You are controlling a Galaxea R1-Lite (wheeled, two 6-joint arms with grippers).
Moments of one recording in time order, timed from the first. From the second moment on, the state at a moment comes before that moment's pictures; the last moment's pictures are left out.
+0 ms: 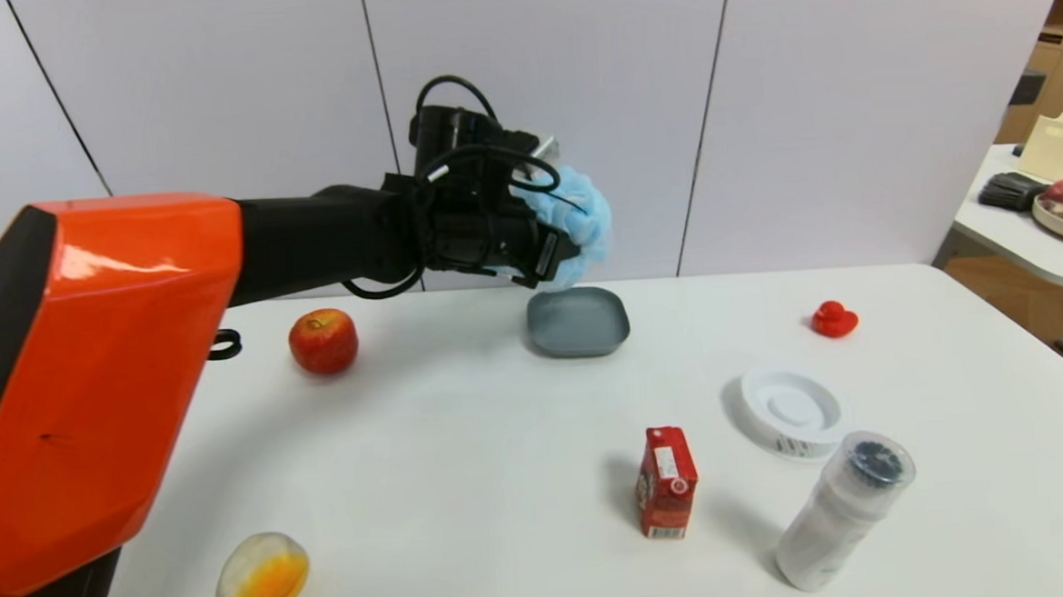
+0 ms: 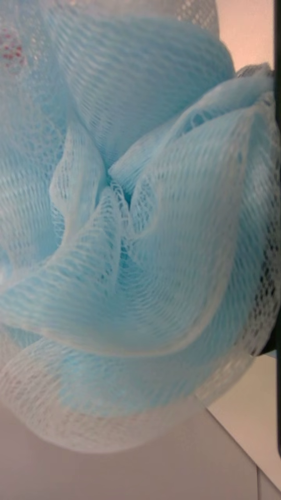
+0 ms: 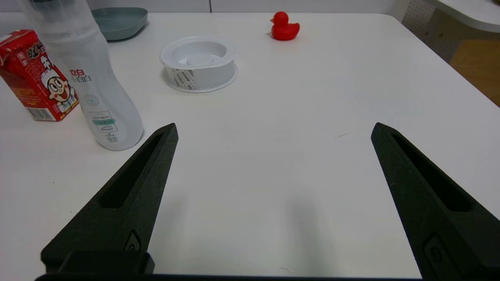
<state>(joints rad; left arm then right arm) -0.55 2.25 -1.98 0.07 -0.23 0.19 0.01 0.00 0.00 0.00 0.00 -0.01</state>
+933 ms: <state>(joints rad) -0.59 2.46 -1.98 -0.12 -0.26 0.18 0.01 0.00 0.00 0.00 0.00 -0.01</state>
